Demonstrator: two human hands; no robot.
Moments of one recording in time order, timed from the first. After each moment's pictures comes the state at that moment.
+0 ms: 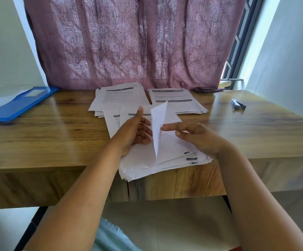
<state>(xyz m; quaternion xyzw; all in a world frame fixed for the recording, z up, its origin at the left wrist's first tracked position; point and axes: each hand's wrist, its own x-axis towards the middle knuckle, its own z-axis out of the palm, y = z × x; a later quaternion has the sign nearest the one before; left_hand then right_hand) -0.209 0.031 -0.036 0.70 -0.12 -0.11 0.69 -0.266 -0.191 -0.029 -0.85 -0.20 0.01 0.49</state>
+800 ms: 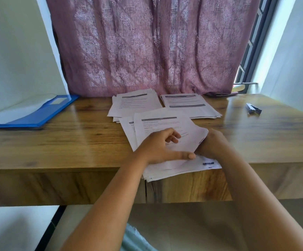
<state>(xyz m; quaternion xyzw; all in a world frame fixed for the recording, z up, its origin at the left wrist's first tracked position) -0.245 0.030 -0.035 0.88 -0.28 -0.03 0.37 -0.276 -0.145 -0.007 -0.99 0.08 -0.01 0.10</state>
